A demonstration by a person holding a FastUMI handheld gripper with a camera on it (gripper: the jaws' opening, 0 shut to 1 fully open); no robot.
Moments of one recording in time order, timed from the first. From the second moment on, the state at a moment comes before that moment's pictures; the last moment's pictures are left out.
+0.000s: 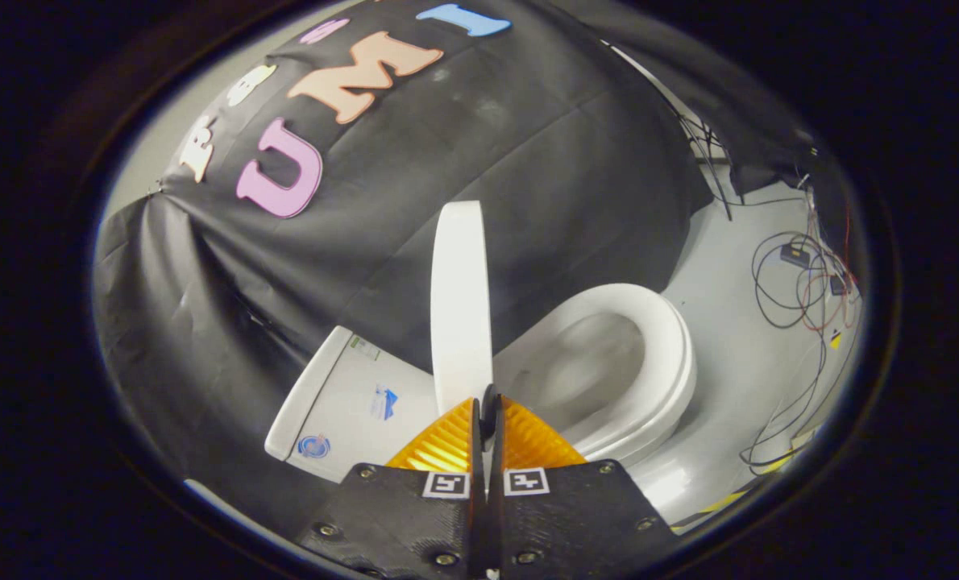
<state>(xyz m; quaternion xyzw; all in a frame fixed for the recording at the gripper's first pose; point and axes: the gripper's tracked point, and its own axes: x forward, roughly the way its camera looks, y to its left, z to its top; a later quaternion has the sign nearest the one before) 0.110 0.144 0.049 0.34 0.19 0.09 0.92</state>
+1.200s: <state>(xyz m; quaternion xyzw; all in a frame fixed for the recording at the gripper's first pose) 0.101 0.207 0.098 0.20 0.15 0.12 0.96</state>
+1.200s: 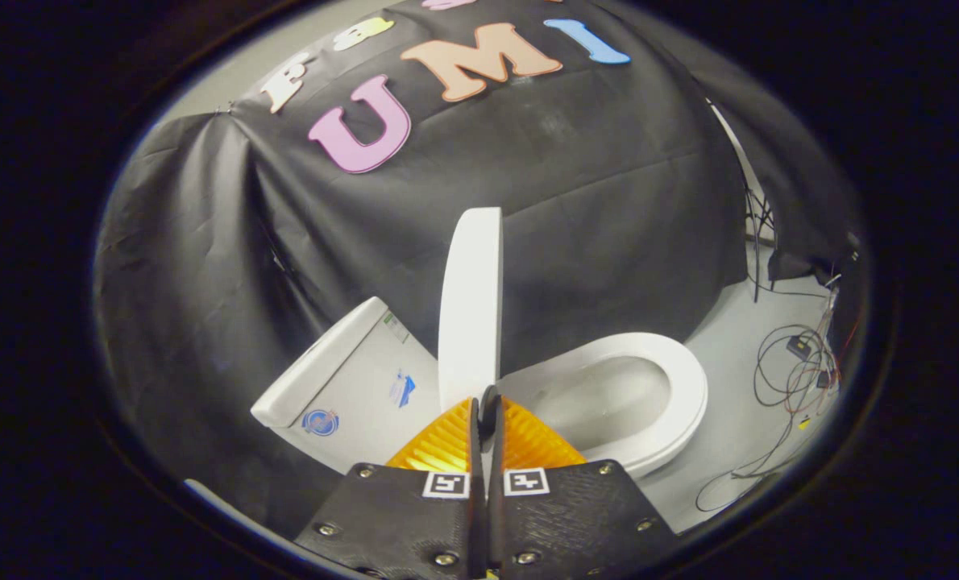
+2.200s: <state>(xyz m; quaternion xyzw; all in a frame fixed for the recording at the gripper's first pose) 0.092 0.264 0.117 0.13 0.12 0.14 0.97</state>
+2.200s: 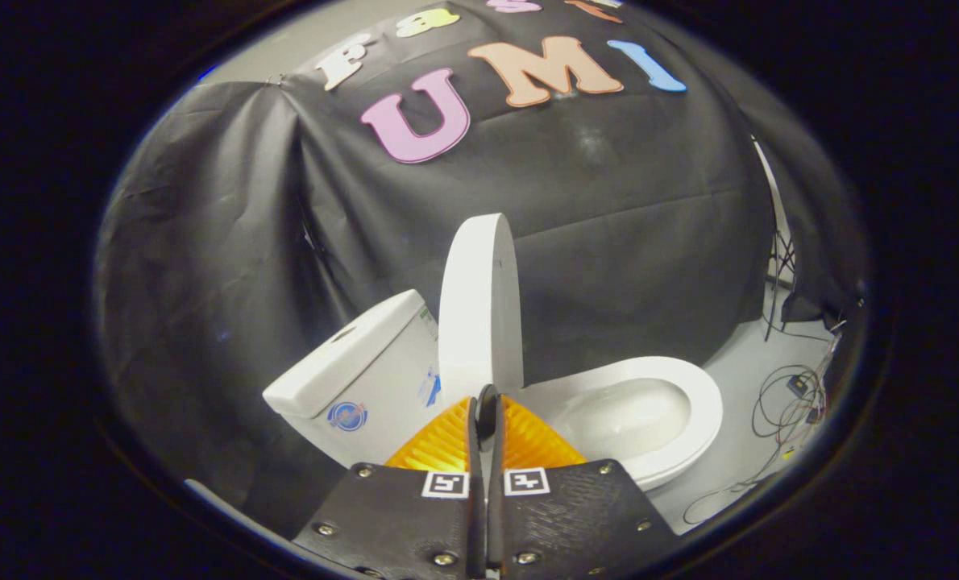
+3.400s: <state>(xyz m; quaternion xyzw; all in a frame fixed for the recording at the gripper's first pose) 0.077 0.350 0.118 0.08 0.09 0.21 0.97</state>
